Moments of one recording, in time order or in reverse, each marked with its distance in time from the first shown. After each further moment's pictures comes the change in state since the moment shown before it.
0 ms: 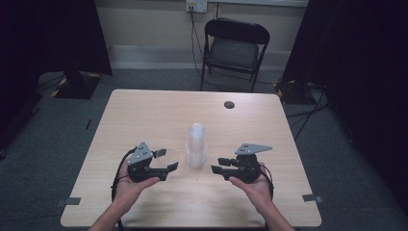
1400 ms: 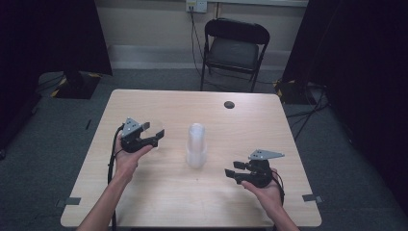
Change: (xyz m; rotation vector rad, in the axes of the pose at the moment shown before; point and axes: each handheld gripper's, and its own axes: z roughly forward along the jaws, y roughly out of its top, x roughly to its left) left arm 0.088 0.009 0.030 -0.096 0.275 -0.083; right arm -0.030 -0.035 -0.013 0.012 -0.095 0.047
